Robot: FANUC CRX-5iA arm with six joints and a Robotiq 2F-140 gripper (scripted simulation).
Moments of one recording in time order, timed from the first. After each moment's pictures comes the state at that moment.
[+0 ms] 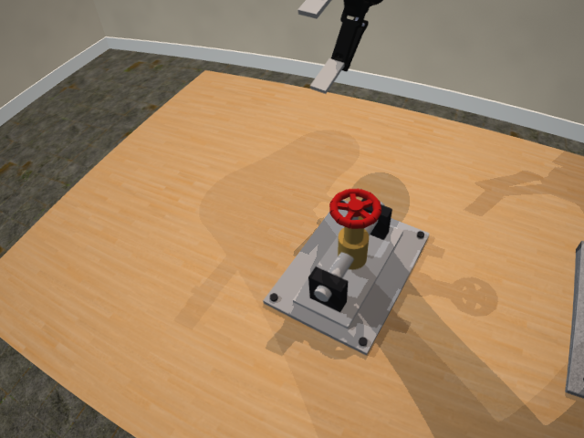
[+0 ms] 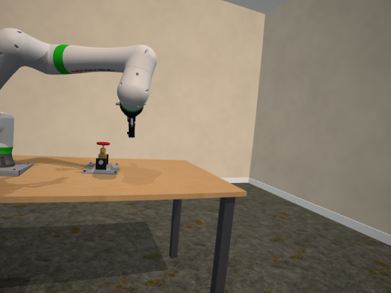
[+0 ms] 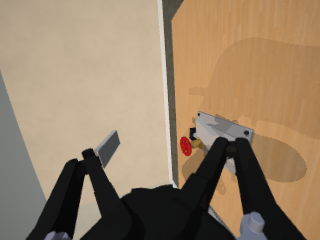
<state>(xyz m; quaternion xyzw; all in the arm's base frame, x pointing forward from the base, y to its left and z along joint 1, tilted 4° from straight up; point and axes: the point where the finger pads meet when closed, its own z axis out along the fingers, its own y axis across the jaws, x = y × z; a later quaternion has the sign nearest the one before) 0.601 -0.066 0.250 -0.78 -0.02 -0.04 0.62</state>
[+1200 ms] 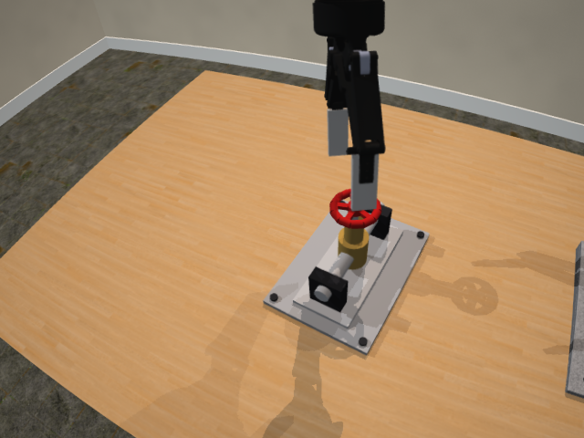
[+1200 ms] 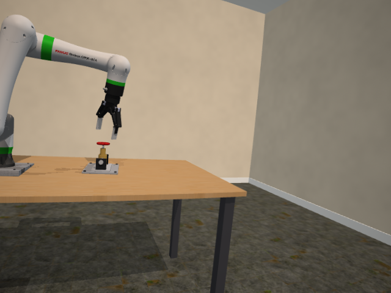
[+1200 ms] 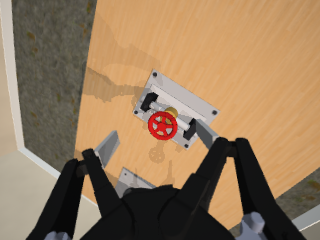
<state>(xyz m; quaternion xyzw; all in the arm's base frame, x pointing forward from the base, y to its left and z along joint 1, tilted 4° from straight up) 0.484 0.074 0.184 -0.93 -0.32 0.02 0.17</state>
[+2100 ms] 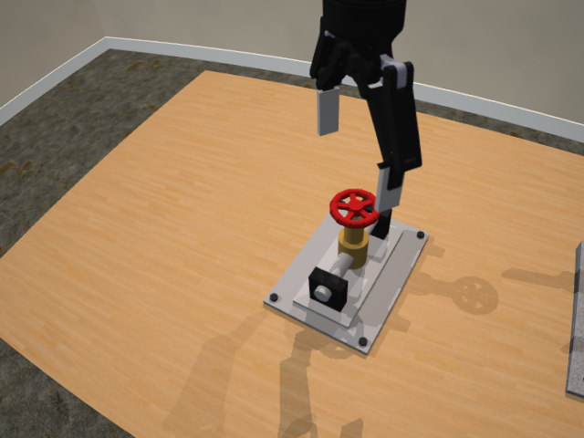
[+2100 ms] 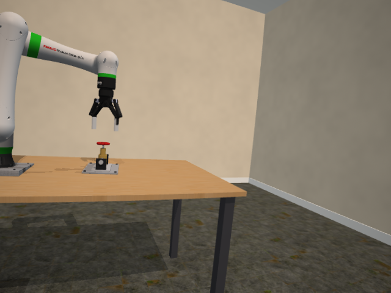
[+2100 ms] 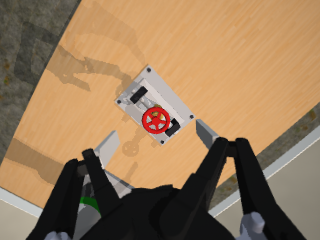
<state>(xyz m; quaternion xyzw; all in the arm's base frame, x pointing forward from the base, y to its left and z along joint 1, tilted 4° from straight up) 0.477 0.074 0.205 -0.89 -0.45 -0.02 0.03</state>
